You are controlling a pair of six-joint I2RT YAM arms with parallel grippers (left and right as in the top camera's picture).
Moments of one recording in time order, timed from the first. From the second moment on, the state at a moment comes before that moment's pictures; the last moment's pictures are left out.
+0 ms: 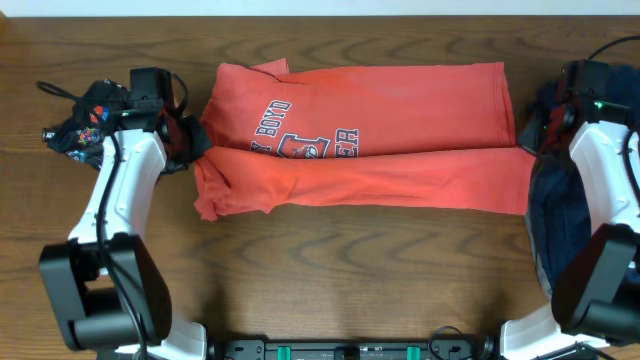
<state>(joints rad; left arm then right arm) 0.10 1.71 1.25 -0.77 0.06 -0.41 -0.22 1.75 1.33 -0.82 0.13 0.38</state>
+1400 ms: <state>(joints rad) 0.10 1.76 1.19 -1.11 0.18 -0.33 -0.22 1.90 1.21 -0.70 0.04 0.34</state>
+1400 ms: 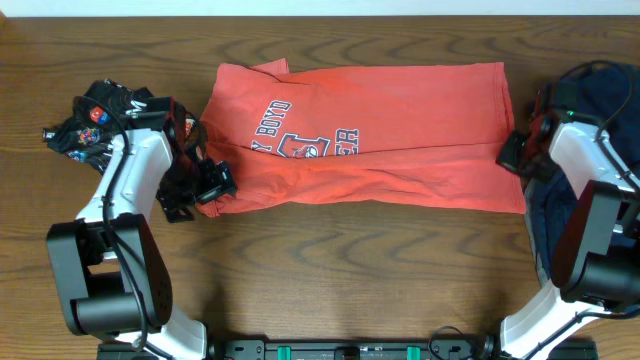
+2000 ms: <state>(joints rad) 0.10 1.76 1.06 -0.94 0.14 -0.31 -0.22 1.90 1.15 -0.62 0.03 0.33</state>
